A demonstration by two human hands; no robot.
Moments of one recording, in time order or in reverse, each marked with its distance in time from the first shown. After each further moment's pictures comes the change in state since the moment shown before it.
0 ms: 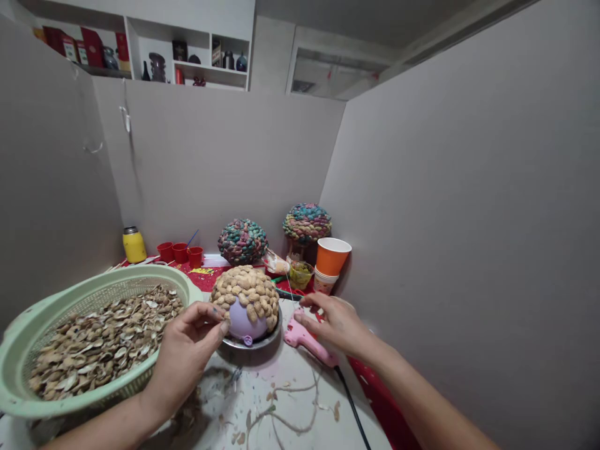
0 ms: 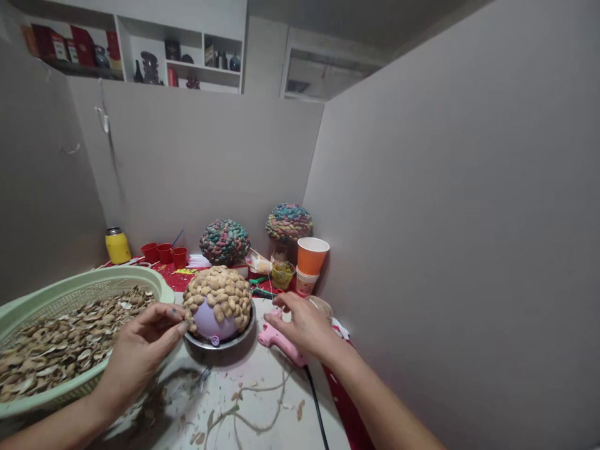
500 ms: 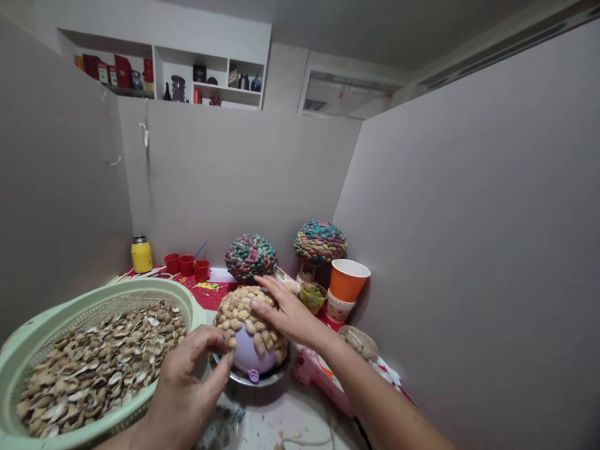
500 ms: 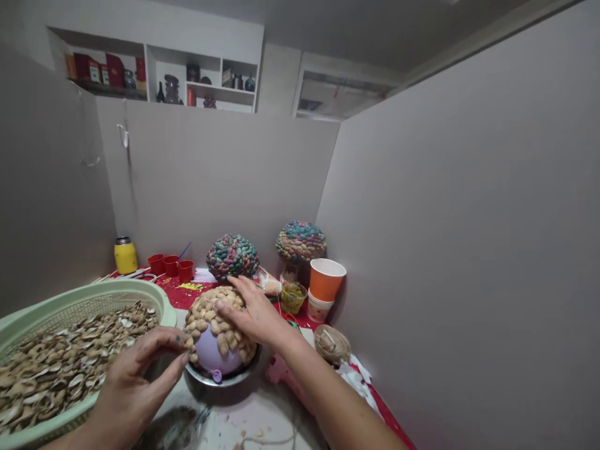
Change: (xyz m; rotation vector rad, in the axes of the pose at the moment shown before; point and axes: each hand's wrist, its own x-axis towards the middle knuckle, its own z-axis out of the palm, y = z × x) left_hand 0.001 -0.007 -0.006 0.222 0.057 0.257; right_hand 0.086 -0.059 0.016 0.429 0.012 -0.281
